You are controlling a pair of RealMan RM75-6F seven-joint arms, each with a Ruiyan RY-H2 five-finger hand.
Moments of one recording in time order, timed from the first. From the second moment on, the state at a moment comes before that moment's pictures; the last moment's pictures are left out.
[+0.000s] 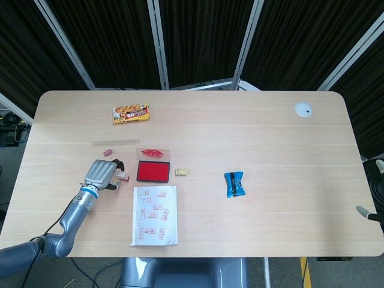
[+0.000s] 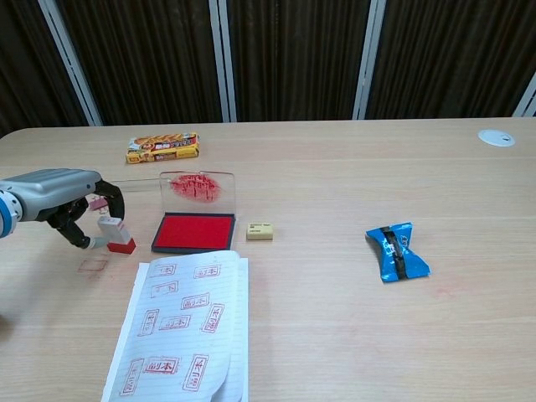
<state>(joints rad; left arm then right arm) -0.65 -1.58 -0.10 -1.25 1.08 0.86 0.29 0.09 -0.88 0.13 -1.71 -1.28 1.36 0.03</state>
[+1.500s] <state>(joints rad) -0.23 -1.12 0.02 -1.87 1.48 1.52 0.33 0.05 -0.80 0.12 -1.78 -1.41 1.46 0.17</state>
